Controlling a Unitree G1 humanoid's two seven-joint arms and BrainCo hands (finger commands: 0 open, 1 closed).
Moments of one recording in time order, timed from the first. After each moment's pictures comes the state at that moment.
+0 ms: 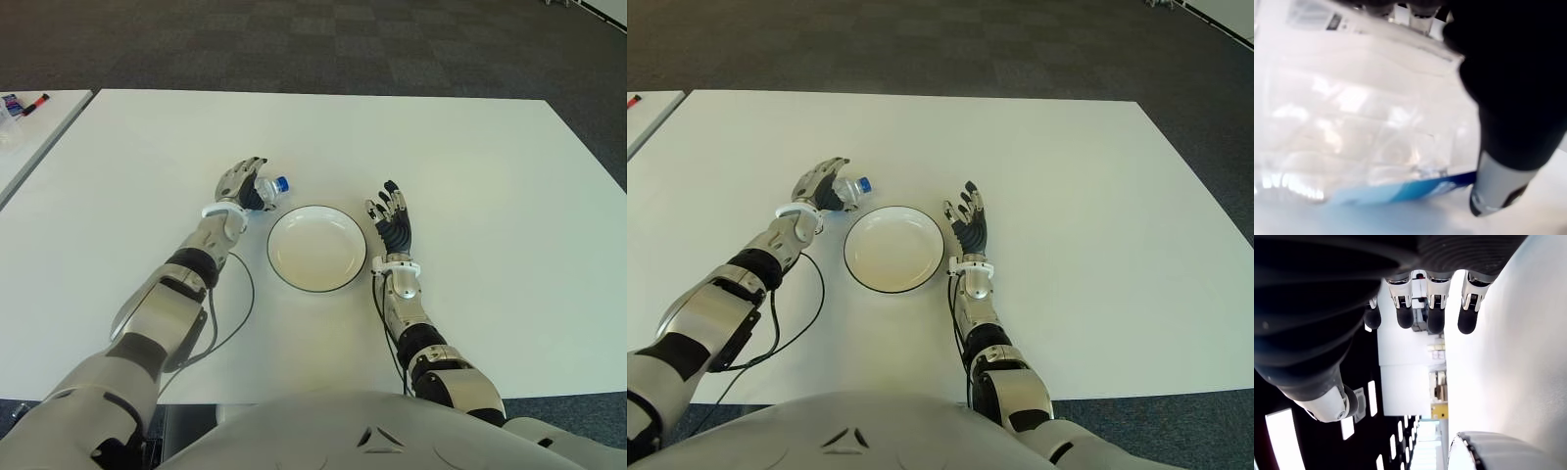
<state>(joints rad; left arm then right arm) -0.65 0.29 -0.40 1.13 0.60 -0.15 0.36 -0.28 0.07 -0.05 0.94 -0.03 -0.68 -0.18</state>
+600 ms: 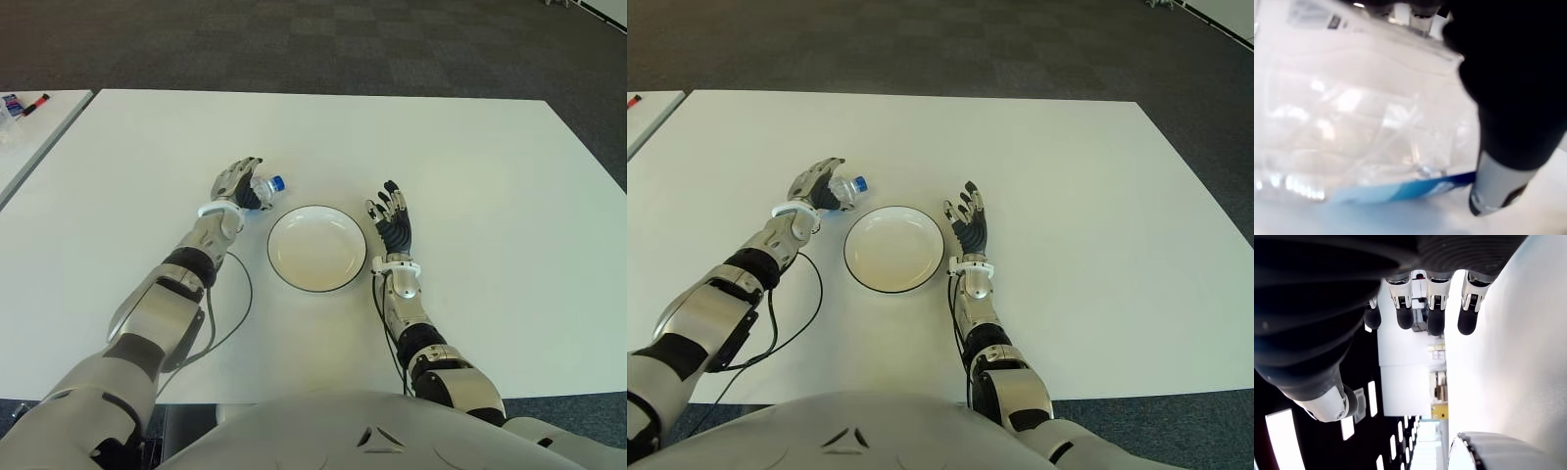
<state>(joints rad) -0.64 0.30 -0.39 1.12 0.59 -0.13 0.33 -0.28 0.07 -0.05 0.95 -0.03 -0.69 -0.19</state>
